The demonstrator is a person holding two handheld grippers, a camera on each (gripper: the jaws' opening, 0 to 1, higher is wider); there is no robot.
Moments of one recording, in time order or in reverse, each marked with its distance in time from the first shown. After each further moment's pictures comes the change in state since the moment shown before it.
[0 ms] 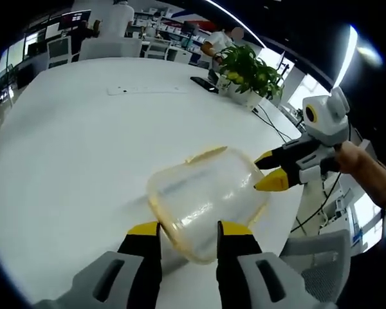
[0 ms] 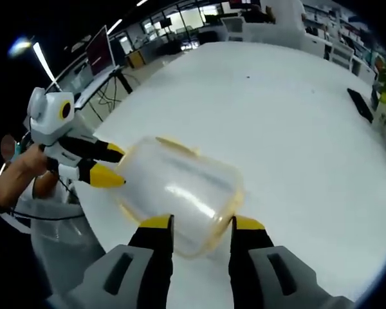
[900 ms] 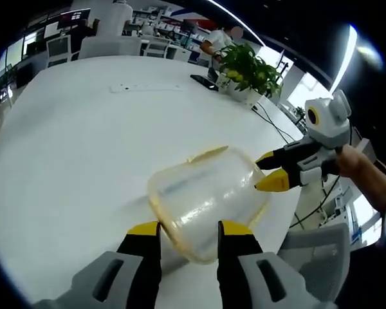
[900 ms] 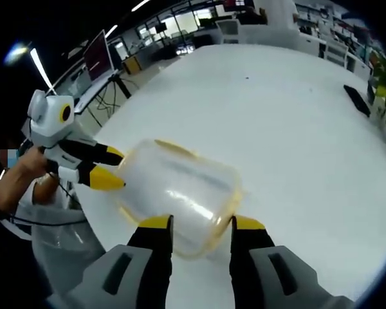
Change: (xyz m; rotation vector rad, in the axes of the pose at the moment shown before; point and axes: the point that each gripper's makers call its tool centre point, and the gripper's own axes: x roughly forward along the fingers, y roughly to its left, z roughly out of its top) left arm -0.013 0.006 -0.013 -0.006 0.021 -0.011; right arm 0.003 0.015 -0.005 0.031 -0.031 -0.007
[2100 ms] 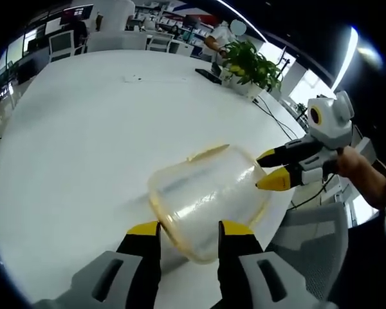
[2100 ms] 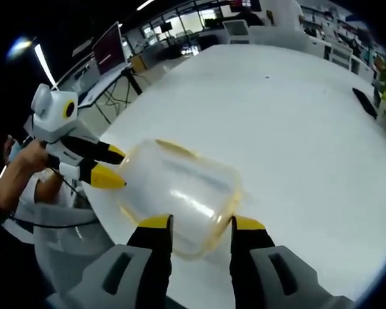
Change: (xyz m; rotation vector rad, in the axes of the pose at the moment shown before) left arm -0.042 0.027 -0.038 -0.012 0.043 0.006; right arm 0.013 0.060 -0.012 -0.019 -0.001 0.017
